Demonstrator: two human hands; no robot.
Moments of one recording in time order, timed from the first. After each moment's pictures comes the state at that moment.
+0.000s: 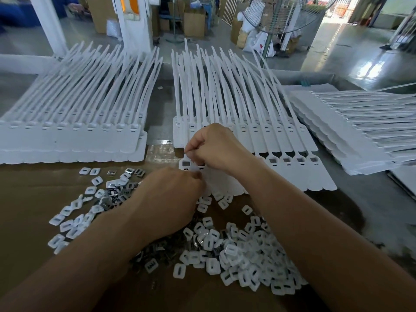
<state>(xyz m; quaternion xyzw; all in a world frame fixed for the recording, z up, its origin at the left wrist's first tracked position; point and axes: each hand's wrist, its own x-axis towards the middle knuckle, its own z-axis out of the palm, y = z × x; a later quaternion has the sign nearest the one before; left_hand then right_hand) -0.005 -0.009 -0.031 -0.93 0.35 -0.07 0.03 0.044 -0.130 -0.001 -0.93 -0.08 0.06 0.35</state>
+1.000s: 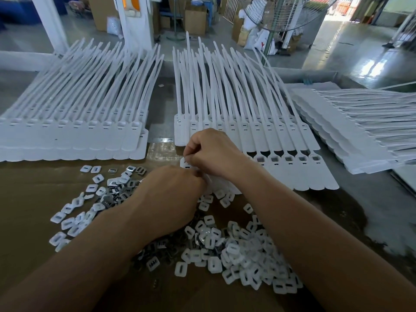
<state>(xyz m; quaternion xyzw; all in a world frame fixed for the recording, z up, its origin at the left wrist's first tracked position) -0.004 -0.011 -0.034 -0.93 0.35 -0.08 0.02 0.042 -0.128 -0.012 -0.95 -0.13 0.04 0.30</state>
